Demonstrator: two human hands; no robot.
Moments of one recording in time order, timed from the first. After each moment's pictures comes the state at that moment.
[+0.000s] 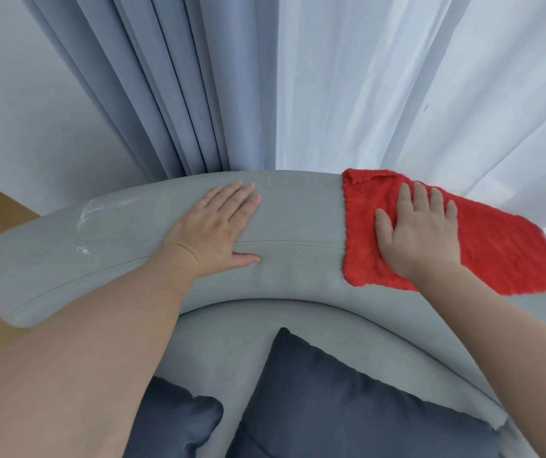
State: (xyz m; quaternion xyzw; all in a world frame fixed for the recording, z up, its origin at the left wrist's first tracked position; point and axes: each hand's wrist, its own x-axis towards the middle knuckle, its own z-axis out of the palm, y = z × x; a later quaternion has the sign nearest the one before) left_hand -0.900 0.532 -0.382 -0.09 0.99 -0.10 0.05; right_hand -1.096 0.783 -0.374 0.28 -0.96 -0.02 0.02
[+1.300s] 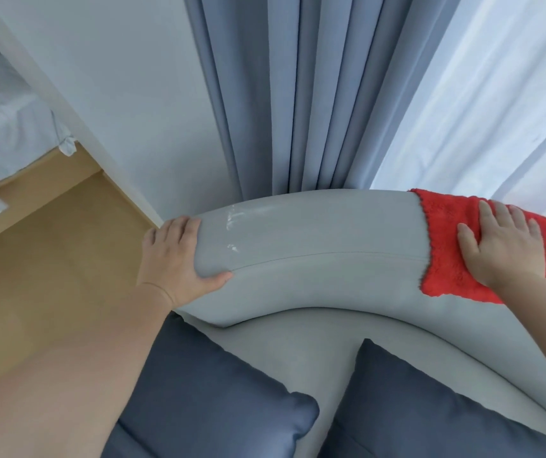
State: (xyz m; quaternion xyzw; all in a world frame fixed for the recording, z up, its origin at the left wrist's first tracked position) left_hand -0.695 0.412 -0.373 -0.36 0.93 -0.04 -0.02; right_hand -1.067 0.731 -0.366 0.28 -0.96 0.00 0.02
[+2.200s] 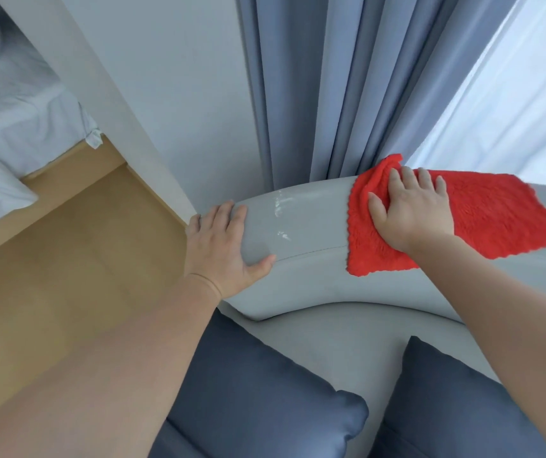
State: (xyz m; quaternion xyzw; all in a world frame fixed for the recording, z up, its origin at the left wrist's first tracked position) left_hand -0.691 0.409 -0.376 -0.34 0.94 -0.03 -0.02; right_hand -0.949 0.564 -0.373 0.40 -0.92 0.00 0.02
